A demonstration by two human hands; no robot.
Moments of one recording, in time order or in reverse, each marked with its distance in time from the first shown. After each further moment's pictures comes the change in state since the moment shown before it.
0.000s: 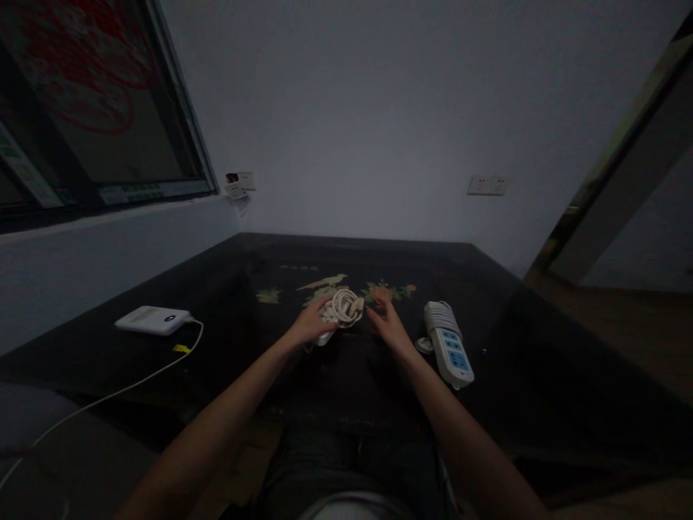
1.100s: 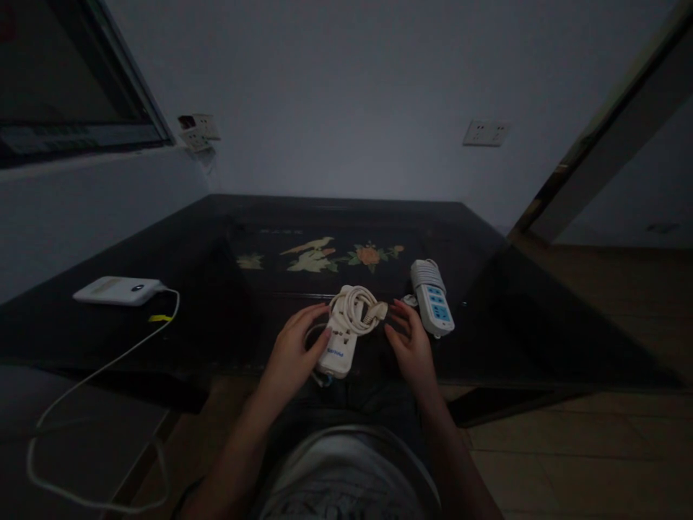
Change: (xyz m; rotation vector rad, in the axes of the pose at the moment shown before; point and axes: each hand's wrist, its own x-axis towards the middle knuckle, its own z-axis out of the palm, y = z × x) left_hand -0.128 0.079 0.016 0.014 0.066 0.013; right_hand -0.134 -0.009 -0.045 0.212 0.143 0.039
